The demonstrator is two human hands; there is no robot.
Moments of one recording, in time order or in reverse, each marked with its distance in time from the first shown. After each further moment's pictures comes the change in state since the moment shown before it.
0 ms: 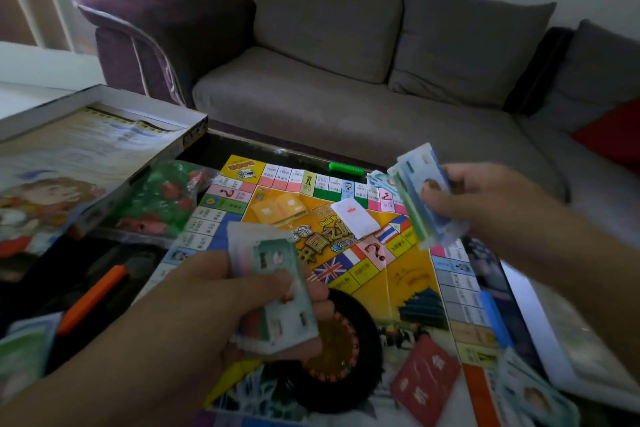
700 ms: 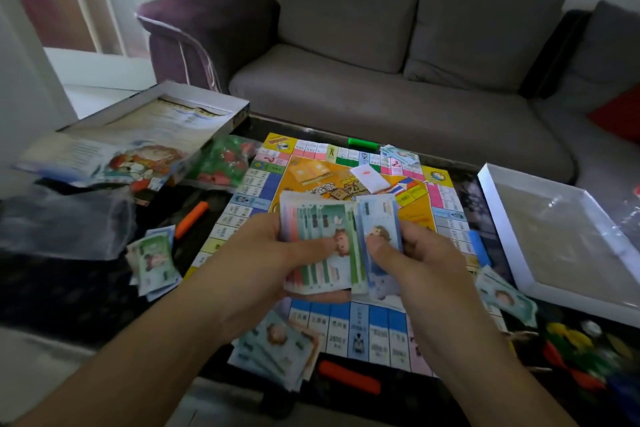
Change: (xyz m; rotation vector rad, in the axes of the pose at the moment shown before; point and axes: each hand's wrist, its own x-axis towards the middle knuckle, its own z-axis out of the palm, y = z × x) left_hand -0.105 -0.003 0.021 0.008 -0.136 -0.012; right_hand -0.175 -0.016 0.133 0.499 0.158 -0.011
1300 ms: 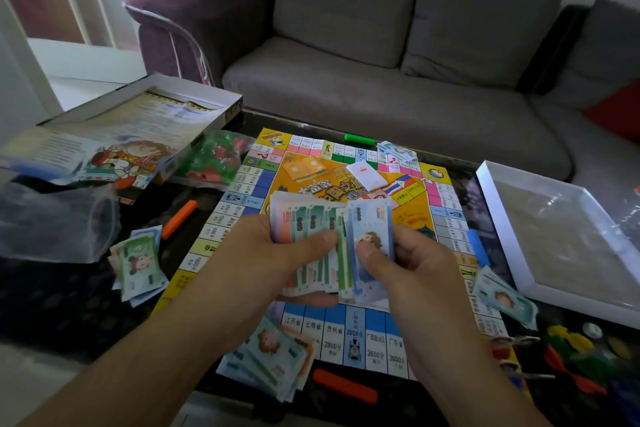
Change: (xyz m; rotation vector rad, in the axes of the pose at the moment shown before) left_hand 0.015 -0.013 -0.003 0.079 0.136 0.035; right_hand 0.003 0.010 0.006 0.022 0.051 -0.075
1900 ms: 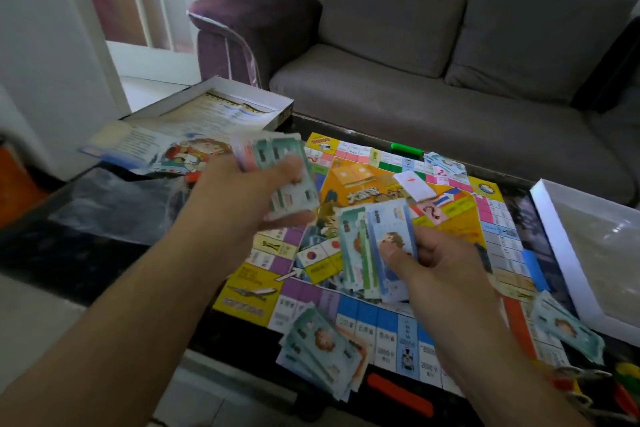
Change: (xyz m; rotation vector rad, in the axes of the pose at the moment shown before) left_hand 0.006 0.045 -0.067 -0.108 0.388 0.179; right_hand 0.009 -0.007 0.031 -0.235 -0.068 0.028
